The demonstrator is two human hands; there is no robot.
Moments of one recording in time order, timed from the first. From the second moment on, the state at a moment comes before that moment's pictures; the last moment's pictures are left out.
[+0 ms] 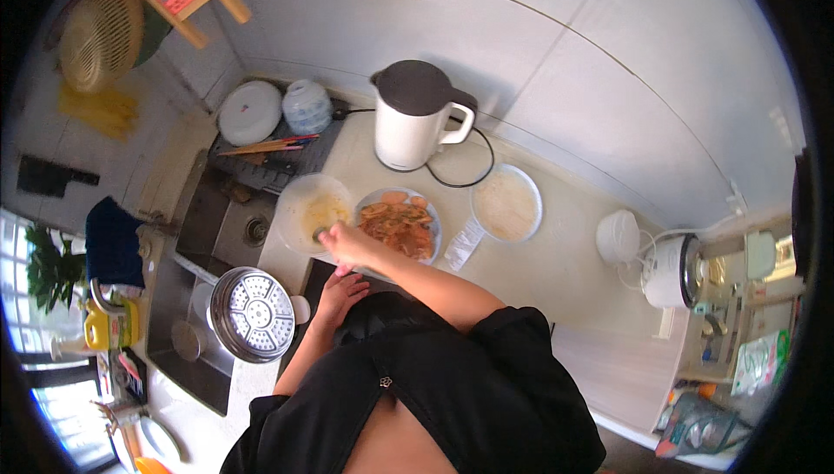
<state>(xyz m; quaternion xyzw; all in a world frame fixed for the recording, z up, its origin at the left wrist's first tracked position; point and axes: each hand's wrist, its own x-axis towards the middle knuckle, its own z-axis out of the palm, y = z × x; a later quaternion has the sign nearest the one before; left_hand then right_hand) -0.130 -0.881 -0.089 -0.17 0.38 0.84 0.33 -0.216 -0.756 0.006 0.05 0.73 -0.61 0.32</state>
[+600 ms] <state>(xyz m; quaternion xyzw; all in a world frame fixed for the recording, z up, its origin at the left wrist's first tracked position) -0.170 -0.856 -0.097 -0.13 0.36 0.81 0.44 0.019 -0.526 -0.102 0.38 0.73 -0.57 -0.04</state>
